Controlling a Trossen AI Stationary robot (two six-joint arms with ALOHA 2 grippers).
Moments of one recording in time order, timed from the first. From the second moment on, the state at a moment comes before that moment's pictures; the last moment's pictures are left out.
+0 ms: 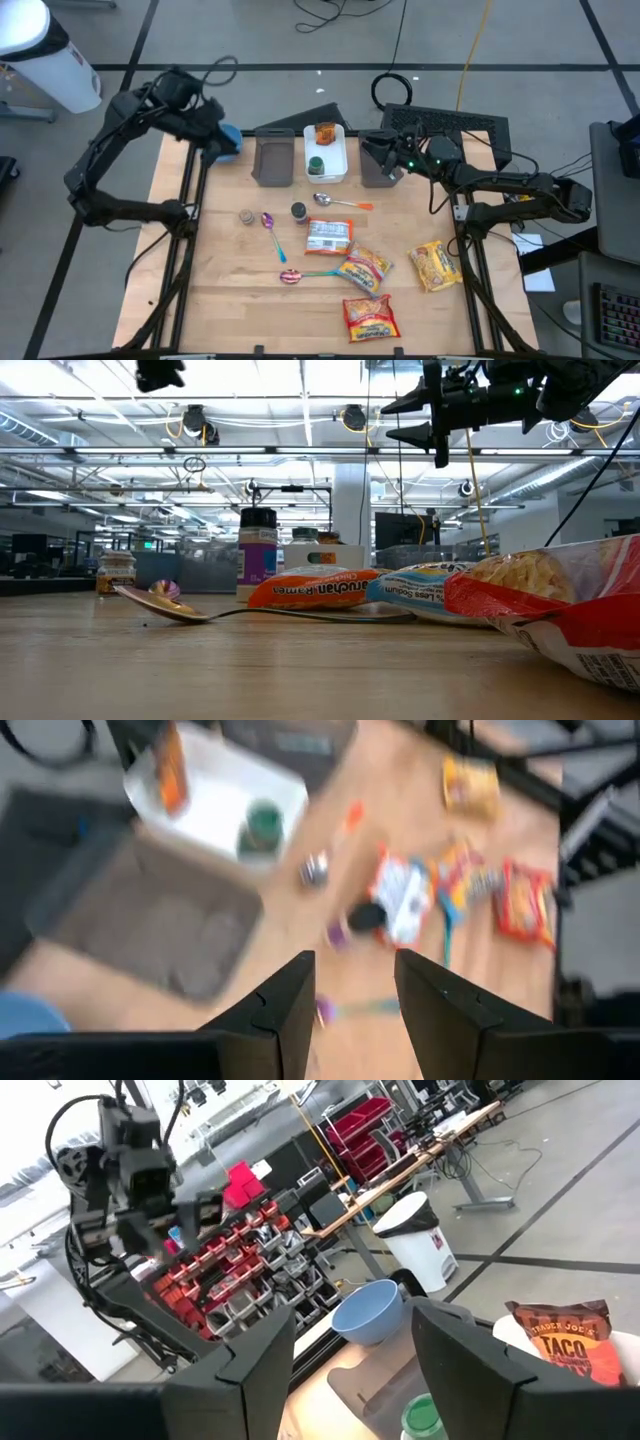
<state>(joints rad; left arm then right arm) 0.78 1.17 1.62 -1.40 0.52 0.14 -0.42 1.10 0.59 0.61 0.00 0.61</state>
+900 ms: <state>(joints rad) 0.68 1.17 0.92 -0.98 0.66 0.00 -0.20 1.10 0.59 0.50 0.10 0.65</state>
